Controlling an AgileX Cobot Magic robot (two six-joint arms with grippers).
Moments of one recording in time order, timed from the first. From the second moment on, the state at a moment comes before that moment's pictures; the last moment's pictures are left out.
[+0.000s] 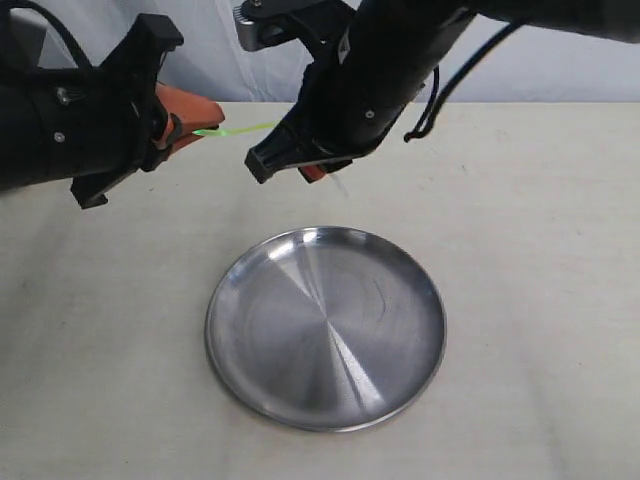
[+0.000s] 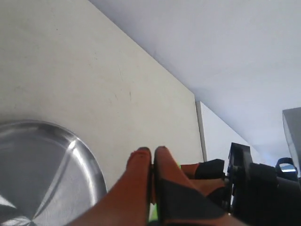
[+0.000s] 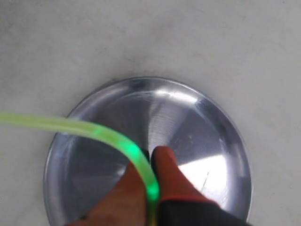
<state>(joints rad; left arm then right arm) -0.36 1.23 -0.72 -1.77 0.25 0.71 0.71 1.74 -1.45 0.10 0.87 -0.10</state>
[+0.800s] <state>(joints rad) -0.51 1.26 -0.72 -1.76 0.01 0.62 0.72 1.64 -1.18 0.10 0.41 0.21</state>
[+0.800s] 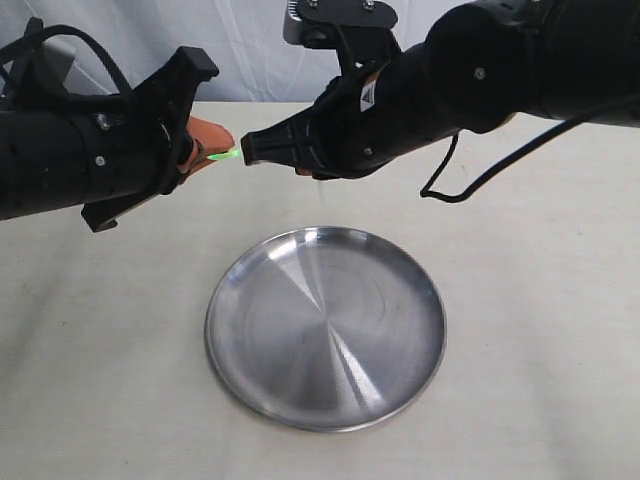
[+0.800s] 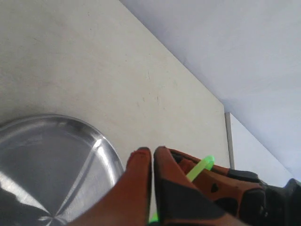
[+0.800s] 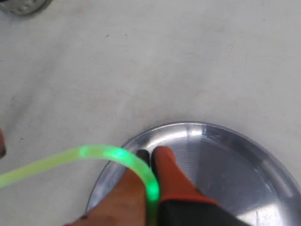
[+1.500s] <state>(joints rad) -0.51 1.26 -0.72 -1.76 -0.01 0.58 0.72 1.64 -1.17 0.20 0.34 0.28</state>
